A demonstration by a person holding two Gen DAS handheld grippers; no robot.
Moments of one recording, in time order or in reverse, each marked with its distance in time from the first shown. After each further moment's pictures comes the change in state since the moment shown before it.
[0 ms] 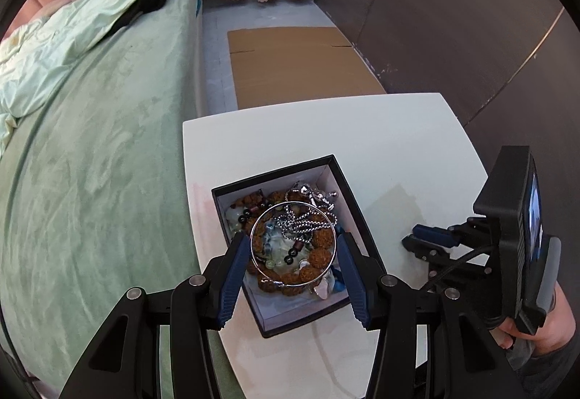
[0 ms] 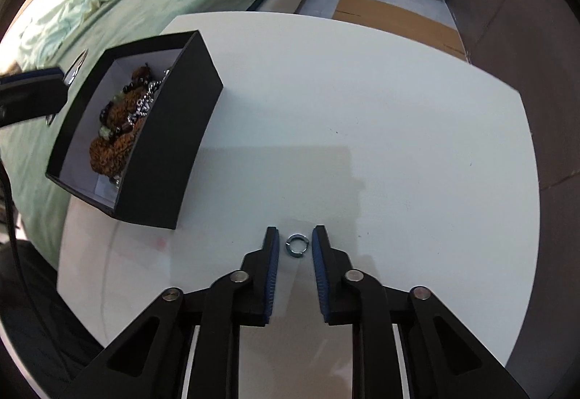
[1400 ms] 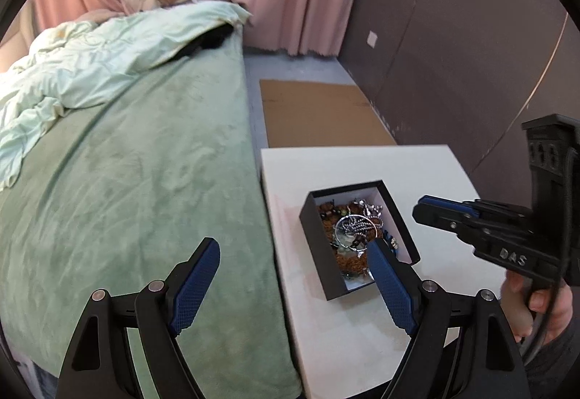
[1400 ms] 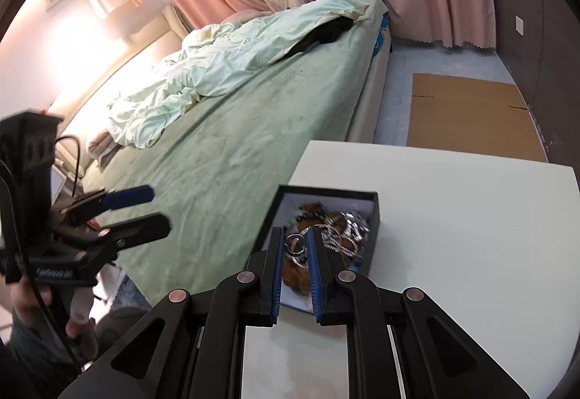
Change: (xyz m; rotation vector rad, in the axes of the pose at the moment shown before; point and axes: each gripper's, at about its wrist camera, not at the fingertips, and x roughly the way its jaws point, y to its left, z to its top) left arm -0.086 0.069 -0.054 -0.095 -0.252 0.023; right arm -0.085 0.069 0.043 0.030 -0.375 0.380
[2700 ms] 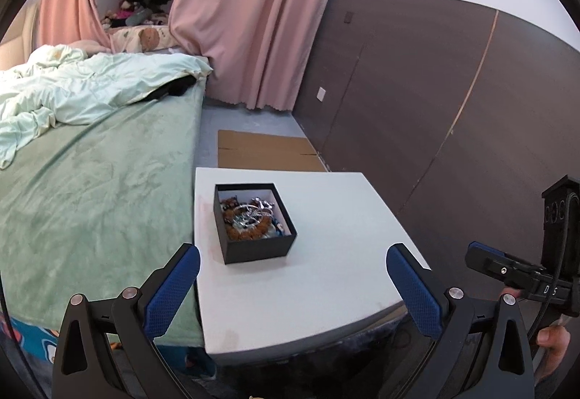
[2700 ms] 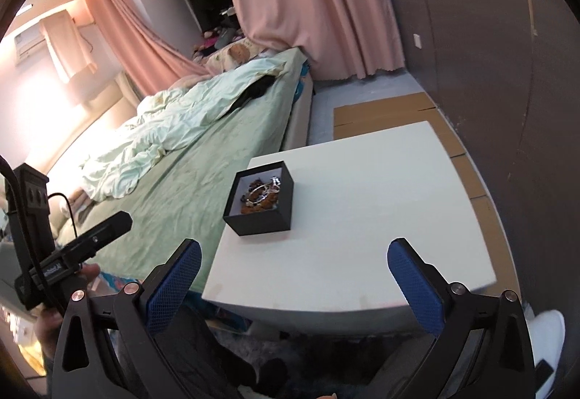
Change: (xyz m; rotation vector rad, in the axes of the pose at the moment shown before) left arm -0.102 -0.088 -0.093 0.000 -0.247 -0.166; right arm -0.198 0.007 -0.144 0.177 -0.247 -0.221
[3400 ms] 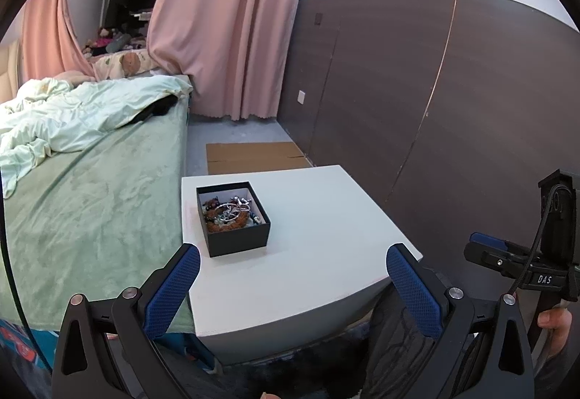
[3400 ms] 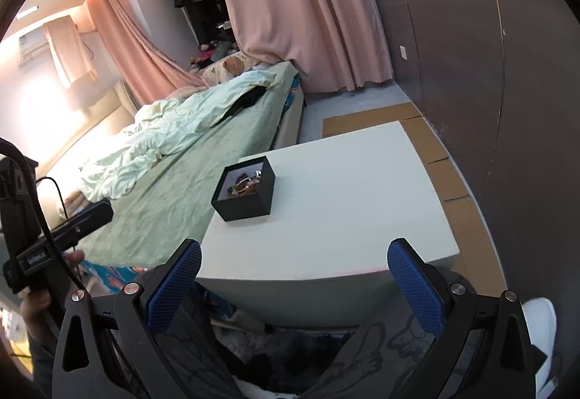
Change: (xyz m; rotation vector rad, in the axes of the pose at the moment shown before) left arm -0.034 -0.042 -0.021 0.117 -0.026 -0.014; right arm -0.045 -0.021 -0.037 0.004 -0.069 -0.026
